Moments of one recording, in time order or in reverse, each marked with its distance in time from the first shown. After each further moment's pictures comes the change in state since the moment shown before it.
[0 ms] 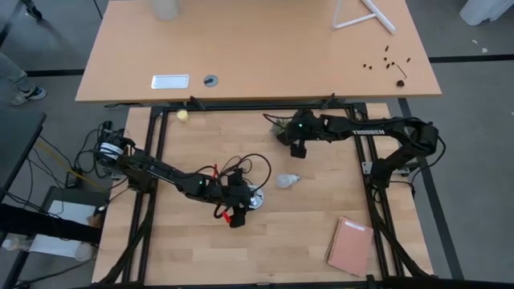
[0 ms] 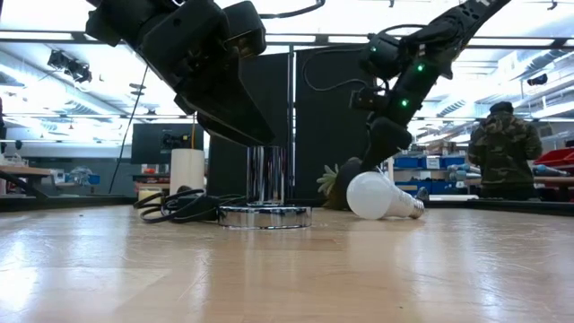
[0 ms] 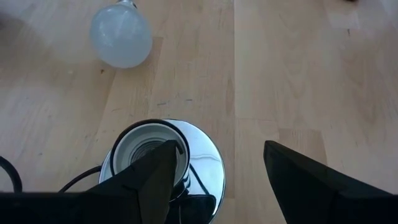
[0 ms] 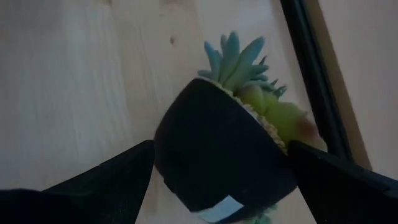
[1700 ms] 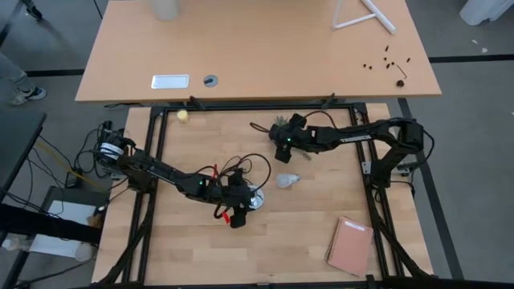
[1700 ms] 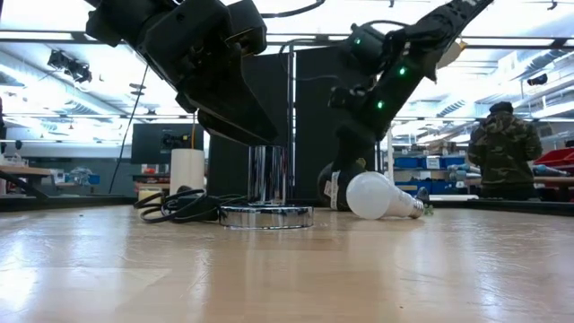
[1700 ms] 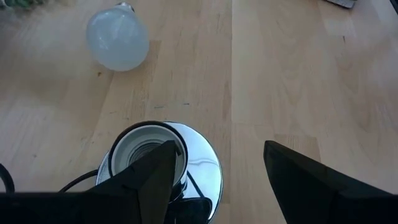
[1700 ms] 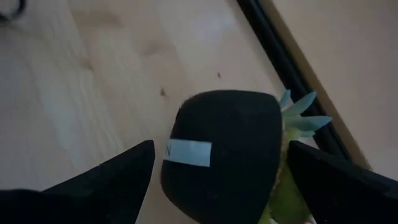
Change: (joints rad) left arm -0.006 0.001 -0.001 0.023 0.001 -0.014; right arm 0.148 0.133 0.048 0.150 0.259 0.257
